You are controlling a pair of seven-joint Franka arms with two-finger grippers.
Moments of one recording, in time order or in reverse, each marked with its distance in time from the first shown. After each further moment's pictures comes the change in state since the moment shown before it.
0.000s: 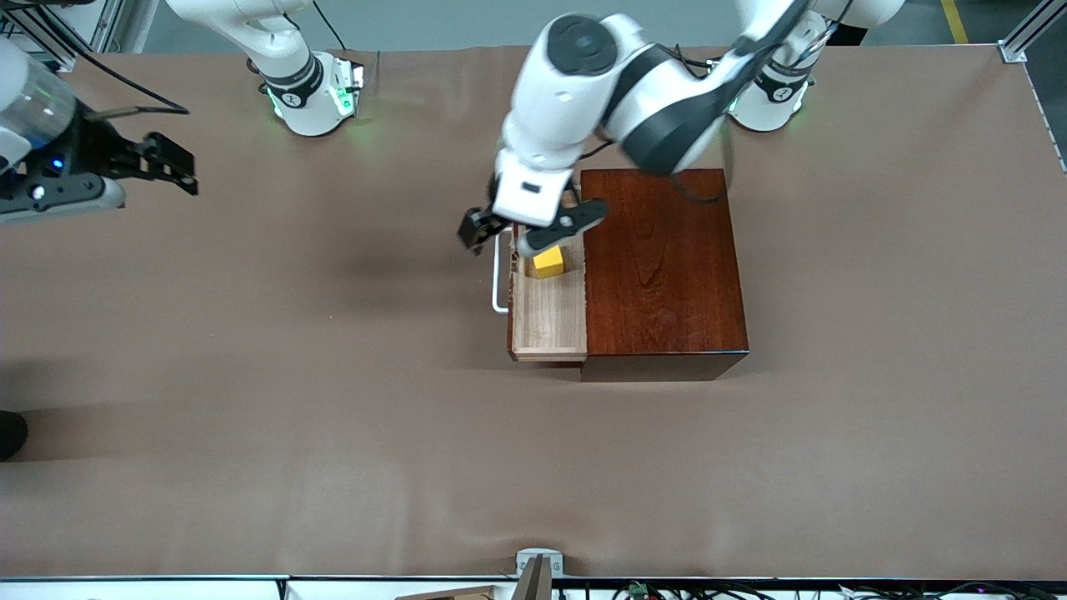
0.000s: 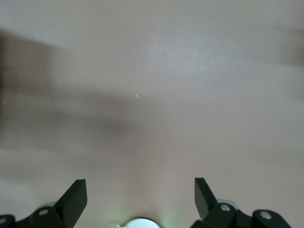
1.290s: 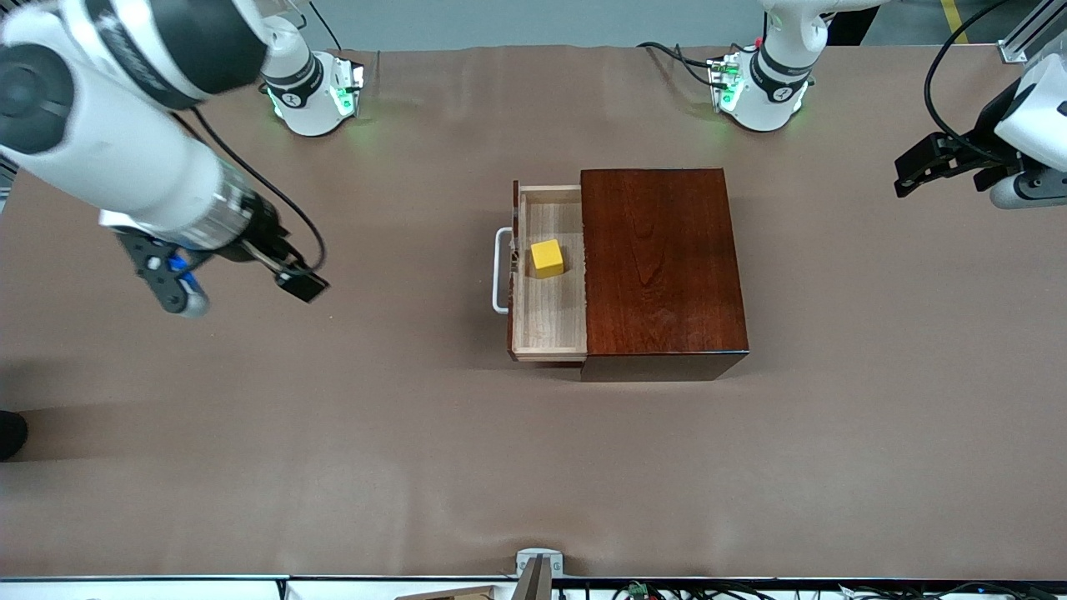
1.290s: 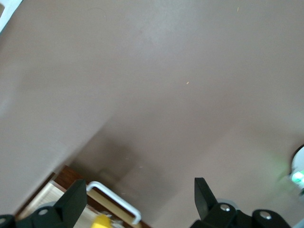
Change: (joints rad) left arm 0.691 -0.571 0.116 -0.228 -0.017 -0.675 1.385; right arm 0.128 0.440 0.129 0.541 0.086 -0.096 1.266
